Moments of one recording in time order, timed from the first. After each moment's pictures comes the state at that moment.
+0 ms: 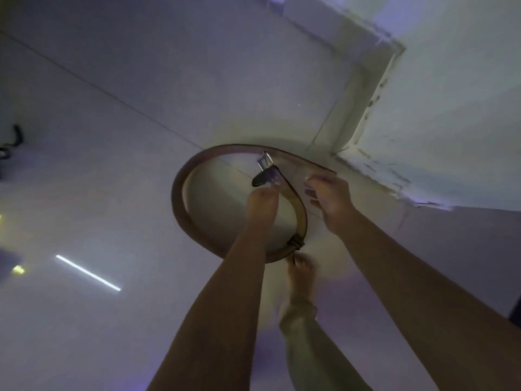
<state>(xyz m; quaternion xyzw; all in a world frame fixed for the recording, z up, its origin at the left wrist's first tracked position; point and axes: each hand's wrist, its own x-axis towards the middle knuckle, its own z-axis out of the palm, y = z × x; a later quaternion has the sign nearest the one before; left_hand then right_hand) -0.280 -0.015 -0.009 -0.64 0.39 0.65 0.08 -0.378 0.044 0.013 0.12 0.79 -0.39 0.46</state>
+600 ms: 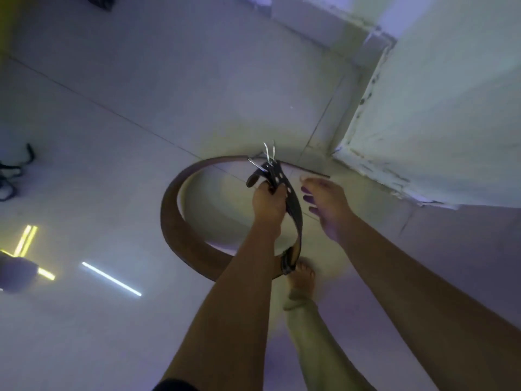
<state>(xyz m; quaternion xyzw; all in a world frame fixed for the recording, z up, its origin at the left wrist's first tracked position) -0.324 0.006 -0.033 -0.66 0.42 0.62 0.01 -0.399 0.065 -0.008 0.14 0.74 -0.42 0.51</state>
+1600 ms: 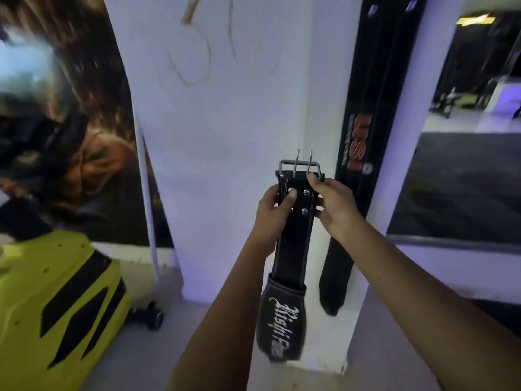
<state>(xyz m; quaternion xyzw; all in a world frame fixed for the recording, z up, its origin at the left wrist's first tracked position) -0.249 0.069 0.756 -0.05 0.66 0.70 -0.25 -0.311 0.172 0.788 -0.13 0.58 -0.79 0.14</state>
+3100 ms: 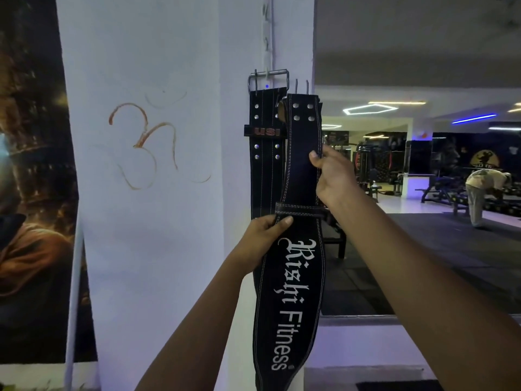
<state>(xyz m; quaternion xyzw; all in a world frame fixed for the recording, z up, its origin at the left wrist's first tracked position) -0.279 0.215 0.906 0.13 0.71 0.67 -0.16 -0.306 0.347 1.022 -0.15 0.48 -0.86 -0.06</state>
